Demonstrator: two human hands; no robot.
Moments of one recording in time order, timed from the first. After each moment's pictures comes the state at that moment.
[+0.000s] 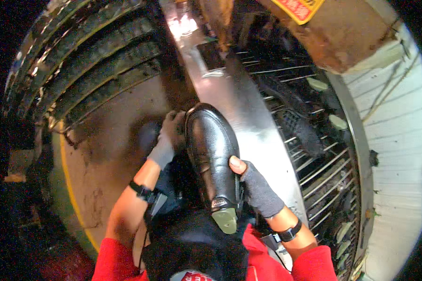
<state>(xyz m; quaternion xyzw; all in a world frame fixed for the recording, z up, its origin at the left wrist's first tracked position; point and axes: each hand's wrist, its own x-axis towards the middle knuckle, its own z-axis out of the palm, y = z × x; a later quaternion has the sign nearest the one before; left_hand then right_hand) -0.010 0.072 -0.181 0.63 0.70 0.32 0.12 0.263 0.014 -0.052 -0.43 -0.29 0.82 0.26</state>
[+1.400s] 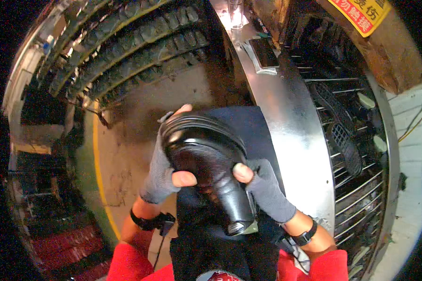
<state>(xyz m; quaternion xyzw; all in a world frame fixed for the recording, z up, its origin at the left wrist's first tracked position) -0.033 -0.031 -0.032 0.49 0.46 0.57 0.48 0.205 0.018 -0.080 -0.35 -0.47 0.78 0.25</state>
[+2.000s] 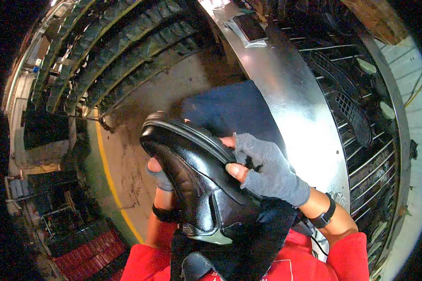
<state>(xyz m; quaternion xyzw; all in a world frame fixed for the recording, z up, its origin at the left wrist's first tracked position) -0.046 -0.046 -0.182 0.16 0.00 0.60 0.78 0.216 0.029 -0.065 -0.26 -0.69 0.64 0.21</state>
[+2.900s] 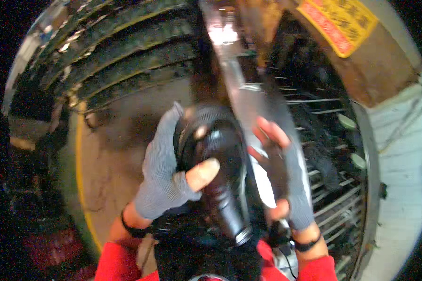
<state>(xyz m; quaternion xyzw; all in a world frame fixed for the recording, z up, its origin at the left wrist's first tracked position) 0.021 -0.009 0.019 0.53 0.59 0.52 0.31 0.234 0.054 -0.023 -0.20 -0.54 0.68 0.45</state>
